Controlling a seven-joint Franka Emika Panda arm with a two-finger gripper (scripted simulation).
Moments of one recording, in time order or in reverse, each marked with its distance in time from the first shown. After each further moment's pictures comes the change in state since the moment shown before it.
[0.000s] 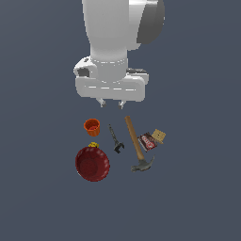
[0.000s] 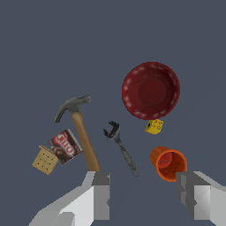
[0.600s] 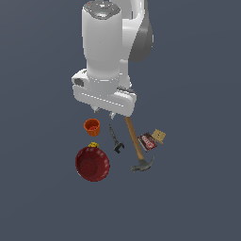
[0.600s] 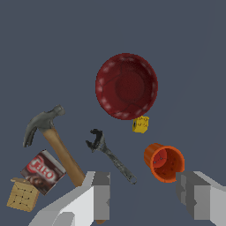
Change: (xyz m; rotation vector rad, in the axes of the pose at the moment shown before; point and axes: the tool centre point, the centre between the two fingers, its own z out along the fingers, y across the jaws) arm 0.001 0.031 0.042 -0.080 0.017 0.222
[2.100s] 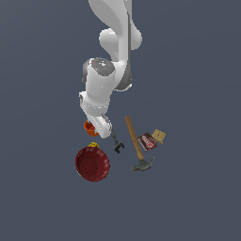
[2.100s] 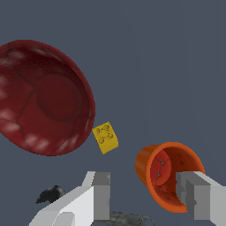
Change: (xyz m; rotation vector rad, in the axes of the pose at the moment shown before) arm -0.015 0.063 0.121 -0.142 0.113 0.582
